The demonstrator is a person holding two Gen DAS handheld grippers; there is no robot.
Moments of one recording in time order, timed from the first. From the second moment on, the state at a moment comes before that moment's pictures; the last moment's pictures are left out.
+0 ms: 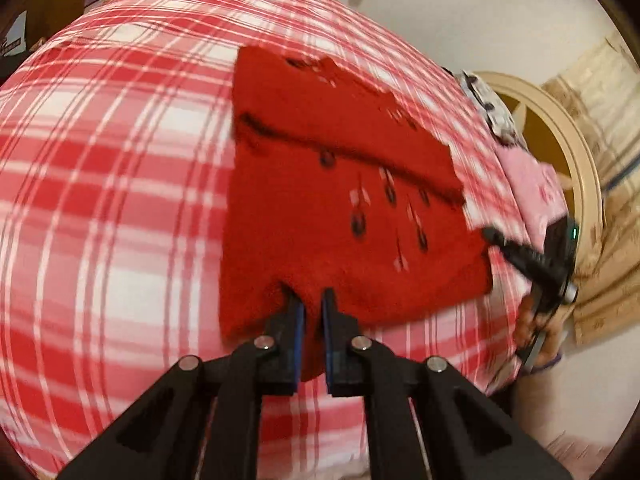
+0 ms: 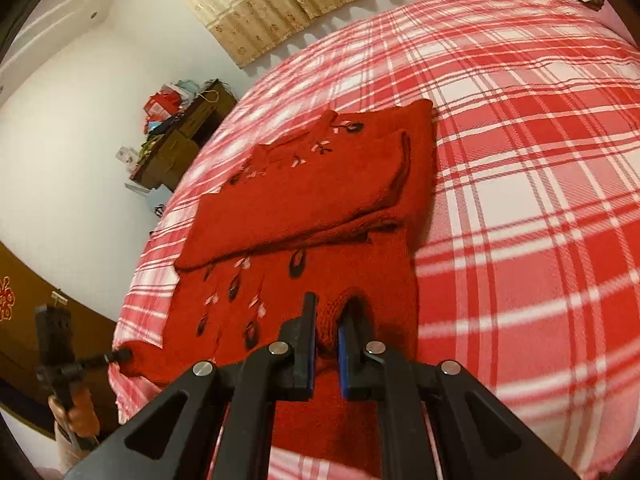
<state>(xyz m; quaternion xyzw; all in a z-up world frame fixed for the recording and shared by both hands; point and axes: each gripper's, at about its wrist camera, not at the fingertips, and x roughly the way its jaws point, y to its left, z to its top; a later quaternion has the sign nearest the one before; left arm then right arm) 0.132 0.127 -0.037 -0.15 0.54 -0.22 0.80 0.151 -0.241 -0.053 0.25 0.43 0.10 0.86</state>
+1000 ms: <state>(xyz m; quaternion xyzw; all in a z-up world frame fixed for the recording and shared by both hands) 0.171 0.100 -0.069 -0.02 0.46 -0.24 0.86 0.116 -0.263 -0.039 0.31 0.34 0.07 0.88</state>
